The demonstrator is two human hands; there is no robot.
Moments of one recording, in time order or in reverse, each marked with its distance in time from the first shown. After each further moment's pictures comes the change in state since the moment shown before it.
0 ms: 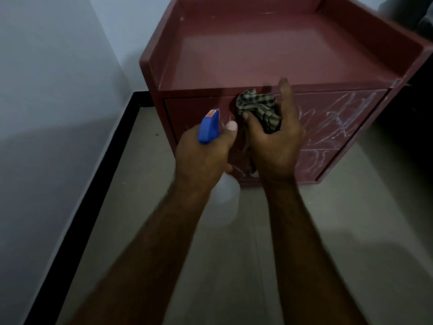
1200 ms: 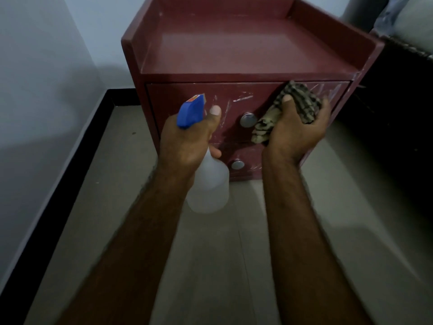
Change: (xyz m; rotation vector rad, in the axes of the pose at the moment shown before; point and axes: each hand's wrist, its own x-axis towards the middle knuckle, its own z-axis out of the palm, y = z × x) left_hand -0.006 -0.003 -0.010 -0.046 -0.093 0.029; right_hand 0.016 -0.003 -0.032 0.302 0.583 0.434
